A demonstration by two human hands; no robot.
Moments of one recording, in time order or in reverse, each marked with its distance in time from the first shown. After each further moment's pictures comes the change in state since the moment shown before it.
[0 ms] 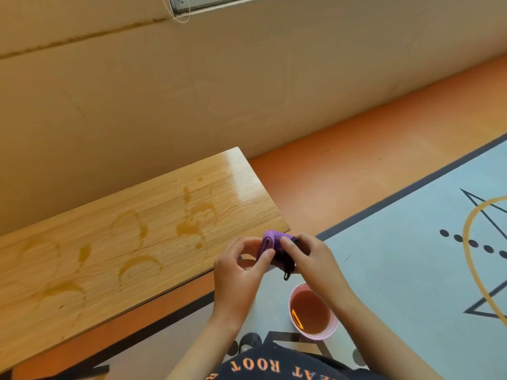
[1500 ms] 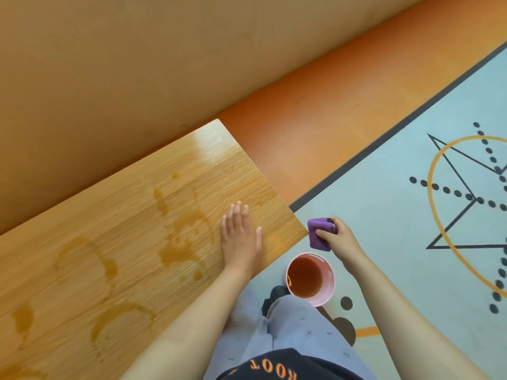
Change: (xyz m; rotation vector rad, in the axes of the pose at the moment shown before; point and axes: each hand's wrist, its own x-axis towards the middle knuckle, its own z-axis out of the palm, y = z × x) left_hand 0.180 -0.200 0.048 0.935 -0.433 0.040; right_hand 0.170 0.109 0.013 -0.010 0.253 0.497
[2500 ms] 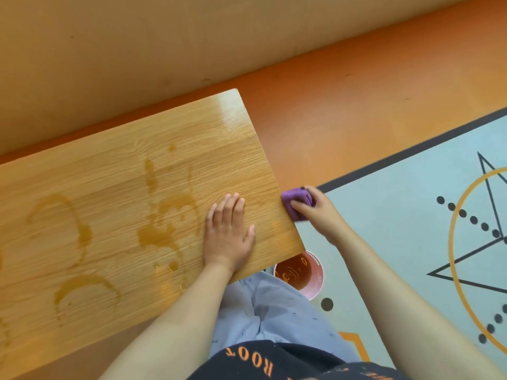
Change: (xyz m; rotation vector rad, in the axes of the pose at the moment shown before) left_hand 0.017 -0.004 0.027 0.017 0.117 -0.086; right_hand 0.091 -0.062 0.026 -0.177 -0.420 -0.209
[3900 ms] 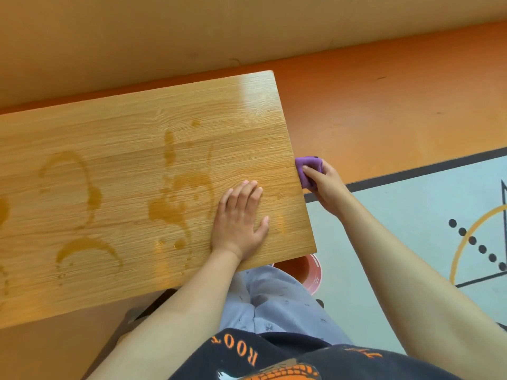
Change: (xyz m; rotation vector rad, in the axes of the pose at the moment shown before) left_hand 0.006 0.000 -0.001 0.005 0.005 -0.025; right_hand 0.074 -0.019 0.012 0.275 -0.134 0.066
